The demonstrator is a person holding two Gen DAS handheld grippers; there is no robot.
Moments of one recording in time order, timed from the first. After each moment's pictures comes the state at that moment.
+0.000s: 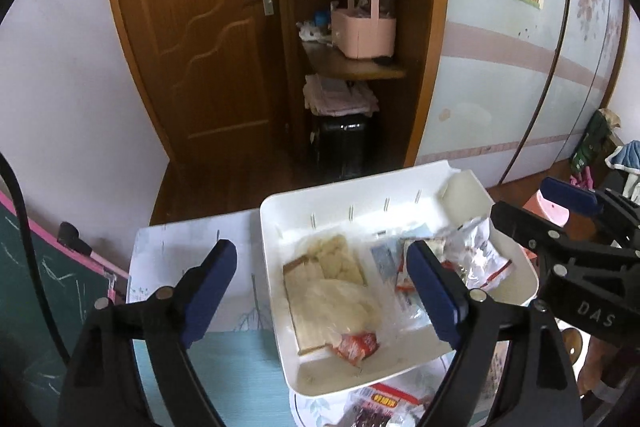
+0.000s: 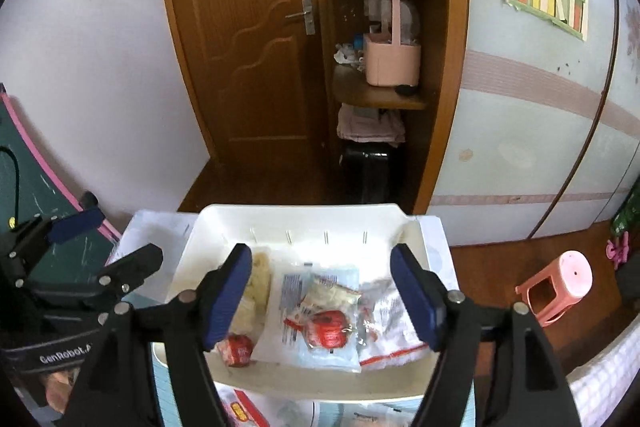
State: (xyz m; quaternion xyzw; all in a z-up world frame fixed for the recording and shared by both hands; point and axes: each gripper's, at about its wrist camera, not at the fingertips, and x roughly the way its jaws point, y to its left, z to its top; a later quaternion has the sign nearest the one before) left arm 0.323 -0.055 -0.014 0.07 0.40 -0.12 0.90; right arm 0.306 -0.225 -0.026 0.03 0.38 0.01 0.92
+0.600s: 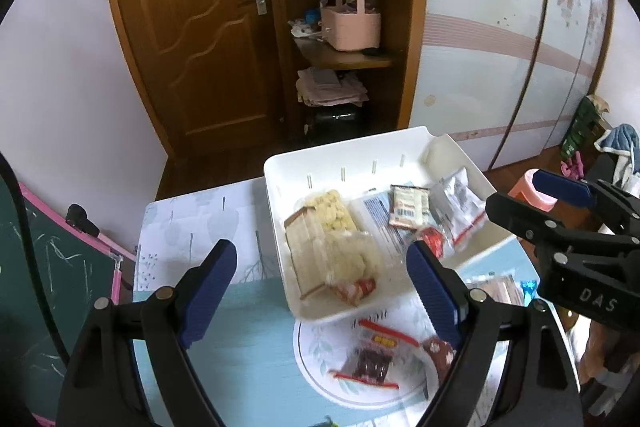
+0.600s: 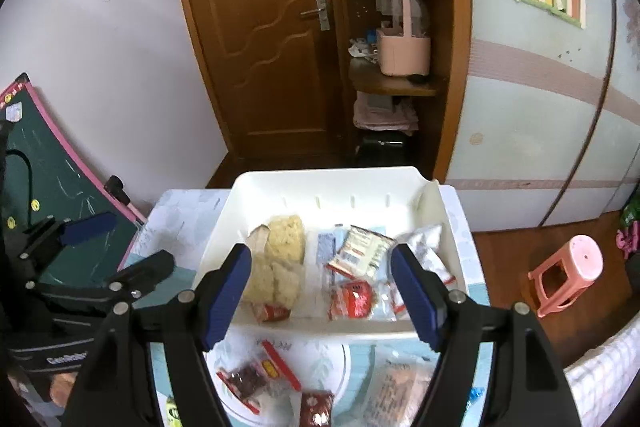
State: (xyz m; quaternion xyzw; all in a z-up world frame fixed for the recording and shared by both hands) left arm 0.243 -0.029 -0.011 0.08 0.39 -0.14 0.90; right arm 0.235 -0.204 -0.027 0.04 0.38 0.02 0.93
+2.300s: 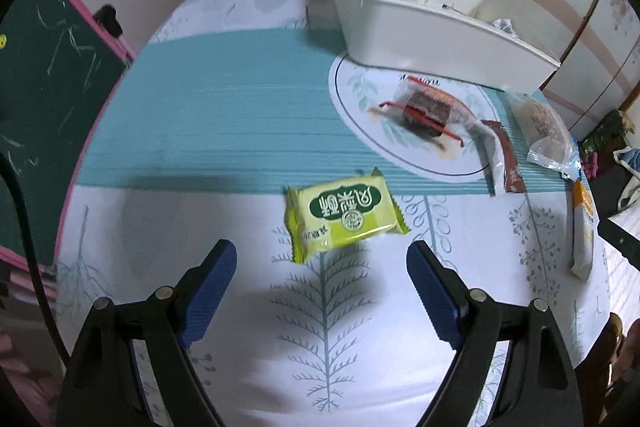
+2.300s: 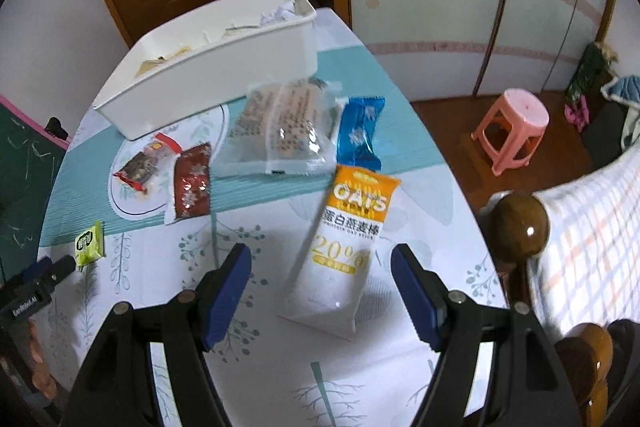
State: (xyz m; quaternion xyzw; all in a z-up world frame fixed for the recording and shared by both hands) left arm 0.083 0.060 -0.194 -0.01 0.53 -0.07 0.85; right arm 0.043 -0.276 -0.176 0.11 0.50 -0.11 0.85
